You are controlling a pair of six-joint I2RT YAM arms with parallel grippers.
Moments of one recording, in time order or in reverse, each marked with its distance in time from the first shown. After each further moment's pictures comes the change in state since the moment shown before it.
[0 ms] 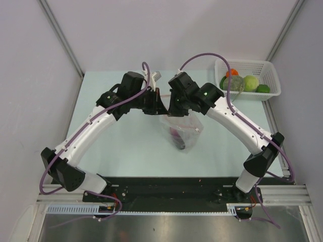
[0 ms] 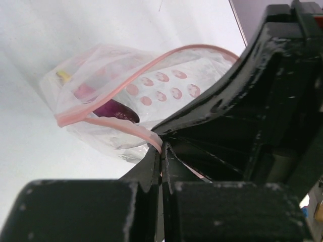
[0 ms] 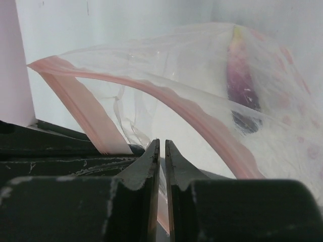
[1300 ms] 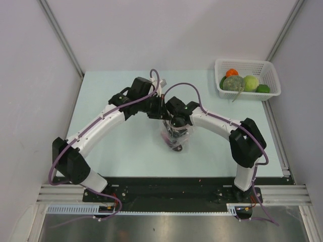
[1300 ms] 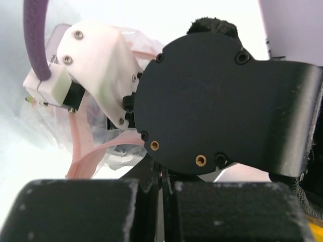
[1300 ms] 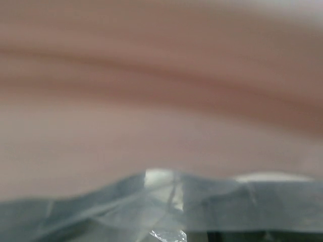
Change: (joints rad) left arm 0.002 0.091 -0.075 0.074 0.032 -0.009; right arm -0.059 0.142 -0.453 0.272 -0.265 -0.515
